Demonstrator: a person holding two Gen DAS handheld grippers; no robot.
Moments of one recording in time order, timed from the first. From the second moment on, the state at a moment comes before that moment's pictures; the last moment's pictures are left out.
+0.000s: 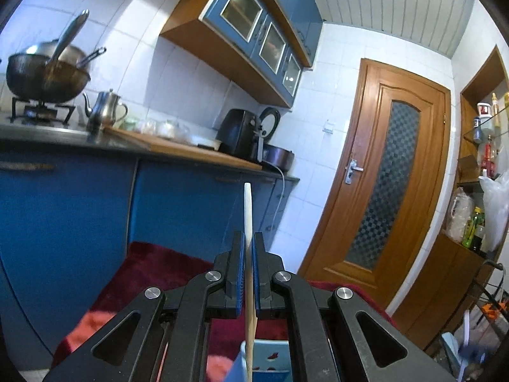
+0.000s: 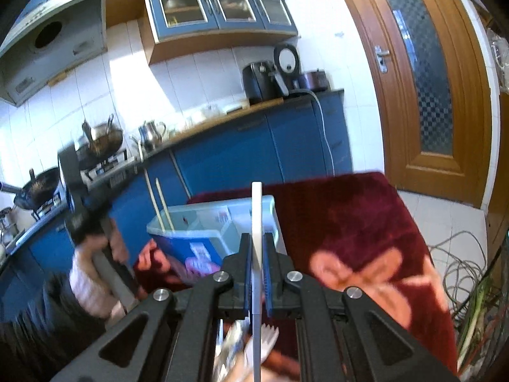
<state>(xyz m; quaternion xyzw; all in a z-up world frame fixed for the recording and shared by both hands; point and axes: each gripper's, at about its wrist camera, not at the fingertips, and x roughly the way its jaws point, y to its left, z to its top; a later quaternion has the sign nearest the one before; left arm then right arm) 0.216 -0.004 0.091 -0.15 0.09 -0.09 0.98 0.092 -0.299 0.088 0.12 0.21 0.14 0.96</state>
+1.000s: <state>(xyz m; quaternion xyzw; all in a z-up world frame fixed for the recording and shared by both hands) 0.210 -0.023 0.076 -0.12 0.11 -0.12 0.98 0.197 -0.252 0.079 0.07 0.14 0.09 0.98</state>
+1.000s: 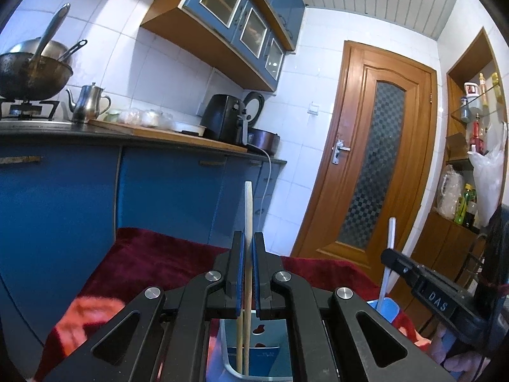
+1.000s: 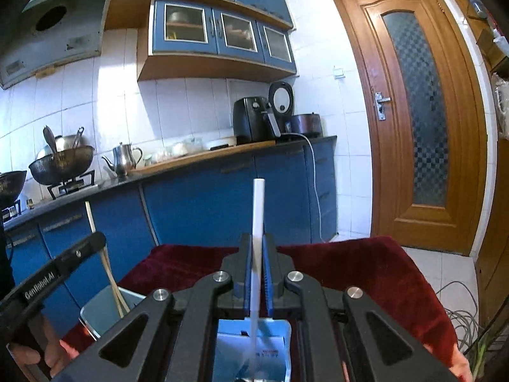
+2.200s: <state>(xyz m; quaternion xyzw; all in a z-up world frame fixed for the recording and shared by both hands) 0.117 -0.007 0.116 -0.07 0.21 -0.14 0.97 0.073 -0.262 0.117 0.08 0.20 0.10 0.97</state>
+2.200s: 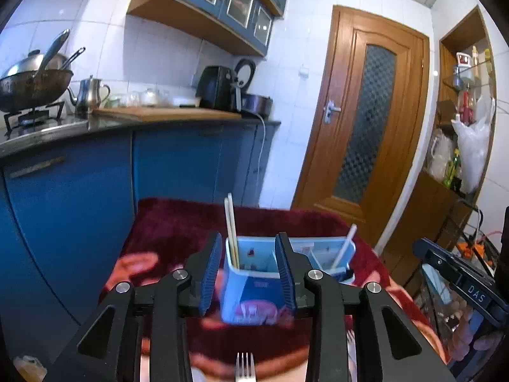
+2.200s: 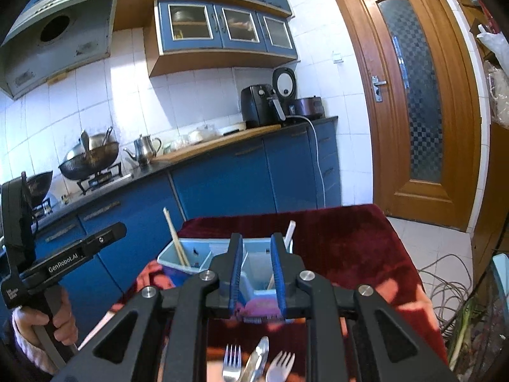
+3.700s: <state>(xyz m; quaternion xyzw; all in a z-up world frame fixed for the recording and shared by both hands) 0.090 -0.031 -0.004 0.00 0.46 -0.14 0.88 0.017 -0.281 0.003 0.14 0.39 0.08 0.91</state>
